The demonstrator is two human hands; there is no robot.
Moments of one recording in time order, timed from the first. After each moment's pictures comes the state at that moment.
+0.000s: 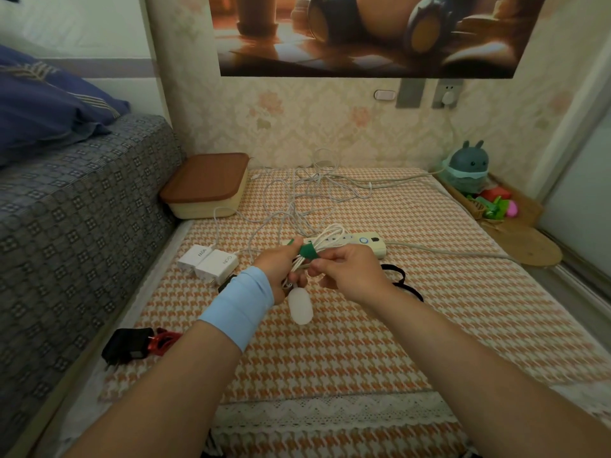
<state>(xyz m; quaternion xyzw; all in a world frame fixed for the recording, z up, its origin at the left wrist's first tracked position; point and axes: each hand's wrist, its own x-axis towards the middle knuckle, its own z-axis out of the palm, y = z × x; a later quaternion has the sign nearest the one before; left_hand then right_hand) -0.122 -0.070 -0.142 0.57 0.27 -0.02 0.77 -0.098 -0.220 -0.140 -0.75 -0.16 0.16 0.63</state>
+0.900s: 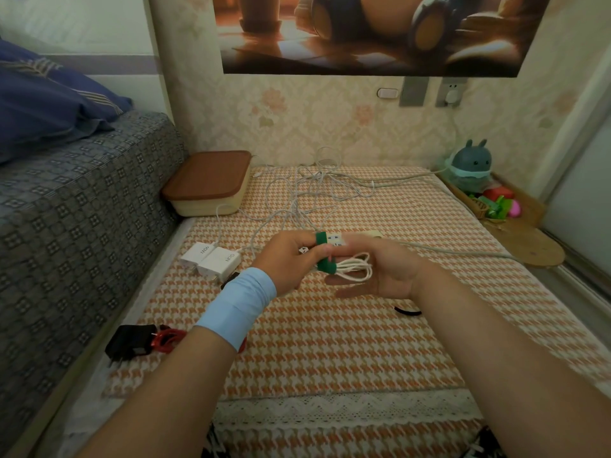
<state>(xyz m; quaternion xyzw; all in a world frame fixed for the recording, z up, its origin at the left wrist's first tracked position) -0.149 -0.076 -0.120 0.89 -0.02 0.14 0.44 -0.066 -0.259 -0.121 -0.64 -0.14 0.43 0.62</state>
